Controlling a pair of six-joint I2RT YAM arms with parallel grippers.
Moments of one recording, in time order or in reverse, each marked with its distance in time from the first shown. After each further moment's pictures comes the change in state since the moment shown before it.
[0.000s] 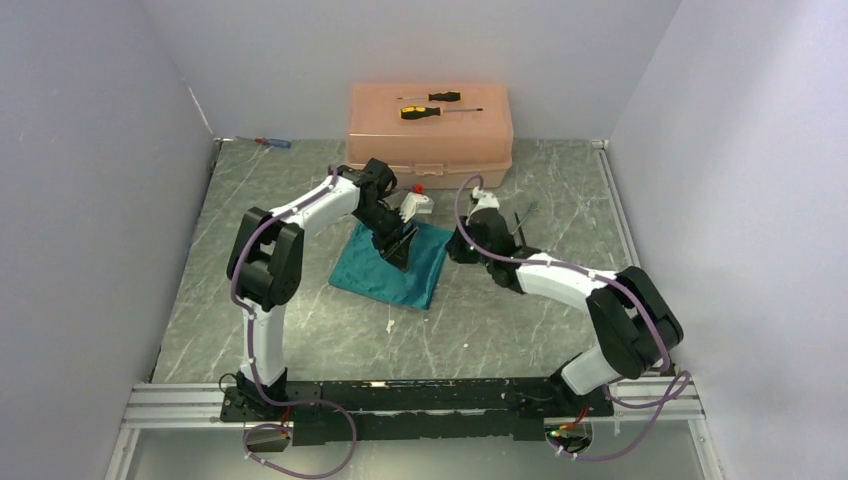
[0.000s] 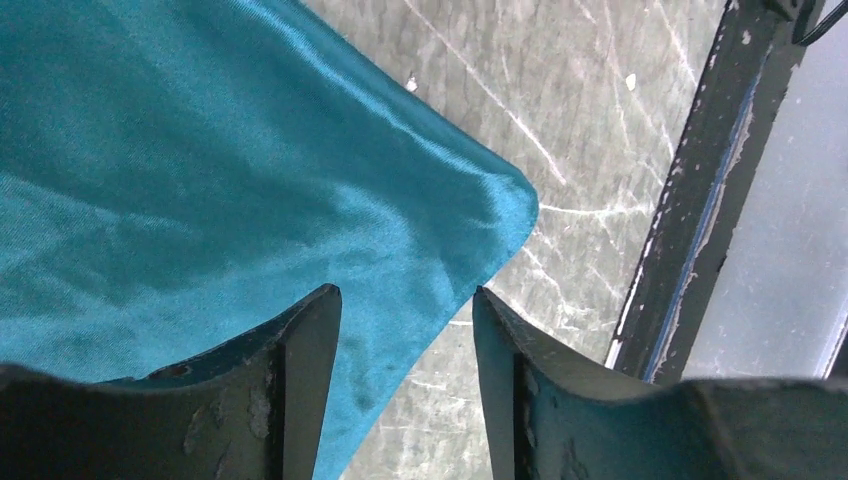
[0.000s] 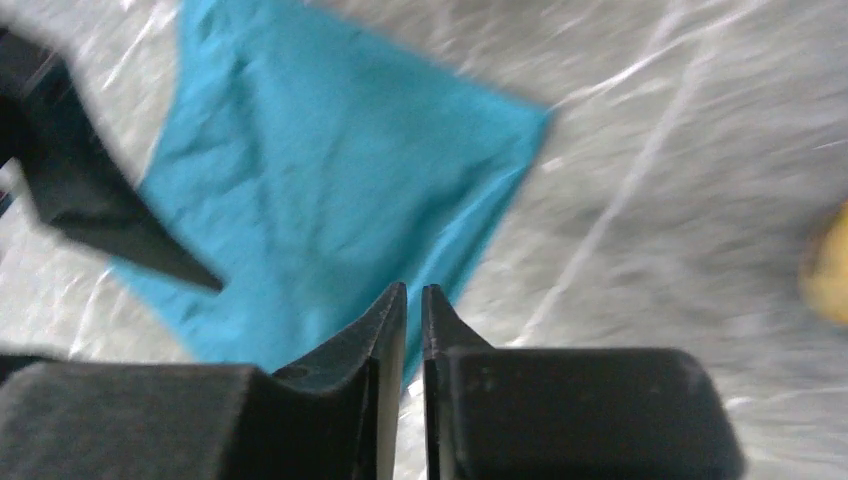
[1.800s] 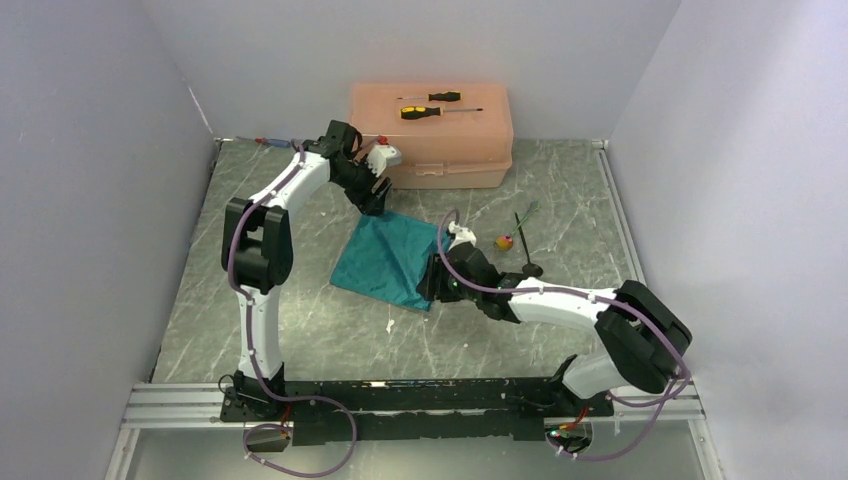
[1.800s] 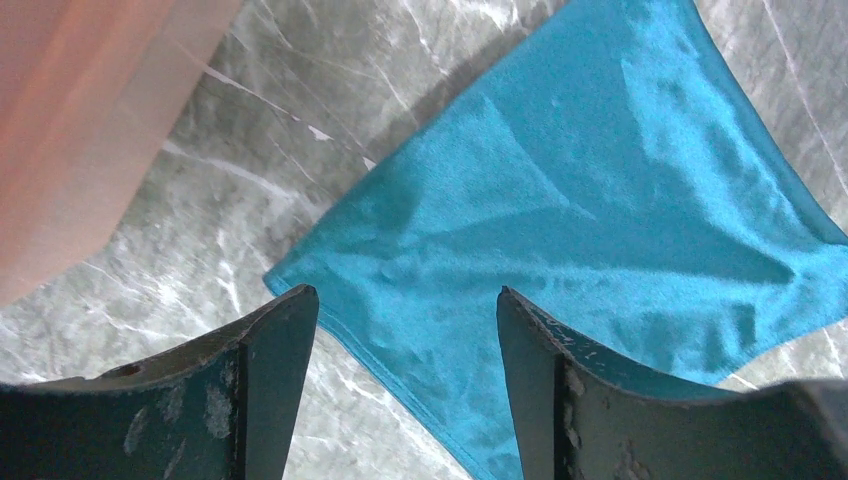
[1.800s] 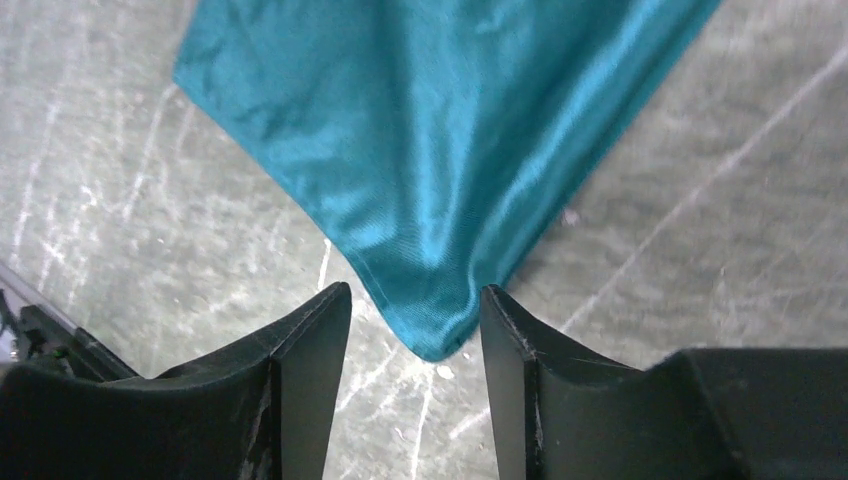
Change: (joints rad) left arm 0.202 0.103 0.220 0.188 -0.205 0.000; right arm 0.264 -0.099 -0.113 -0.047 -0.014 0.170
